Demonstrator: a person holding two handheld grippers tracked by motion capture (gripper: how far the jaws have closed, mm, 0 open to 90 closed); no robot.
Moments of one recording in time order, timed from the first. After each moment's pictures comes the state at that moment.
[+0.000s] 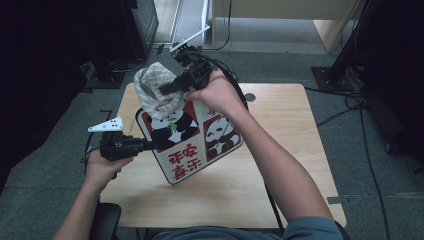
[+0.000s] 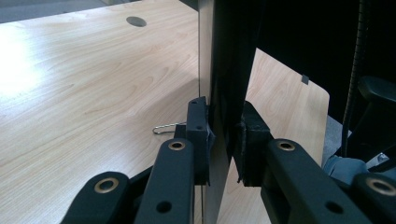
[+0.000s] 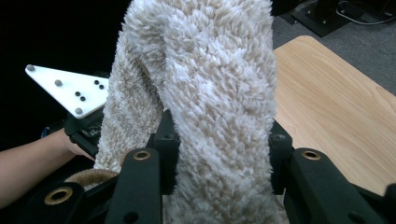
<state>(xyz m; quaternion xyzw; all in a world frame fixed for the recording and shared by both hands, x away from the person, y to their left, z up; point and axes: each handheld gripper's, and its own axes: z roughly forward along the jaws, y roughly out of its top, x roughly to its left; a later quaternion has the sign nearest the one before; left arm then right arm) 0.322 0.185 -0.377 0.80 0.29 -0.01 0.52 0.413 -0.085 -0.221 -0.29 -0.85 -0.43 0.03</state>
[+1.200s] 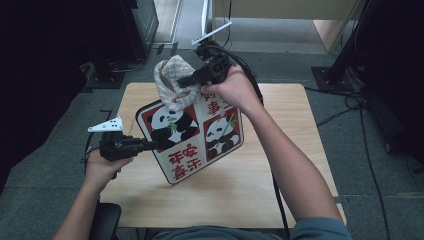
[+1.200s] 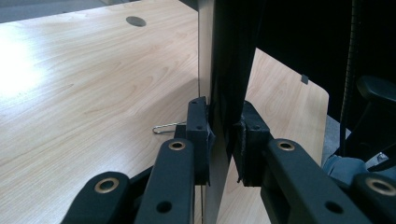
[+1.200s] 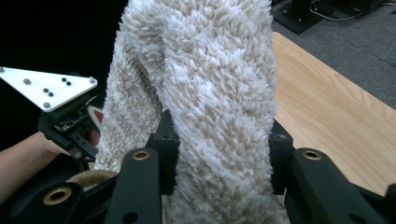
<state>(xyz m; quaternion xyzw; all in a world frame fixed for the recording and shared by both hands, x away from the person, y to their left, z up) 0.322 0.186 -0.377 0.80 0.29 -0.01 0.52 0.426 -0.126 -0.221 -0.33 -0.84 -0.44 0.01</state>
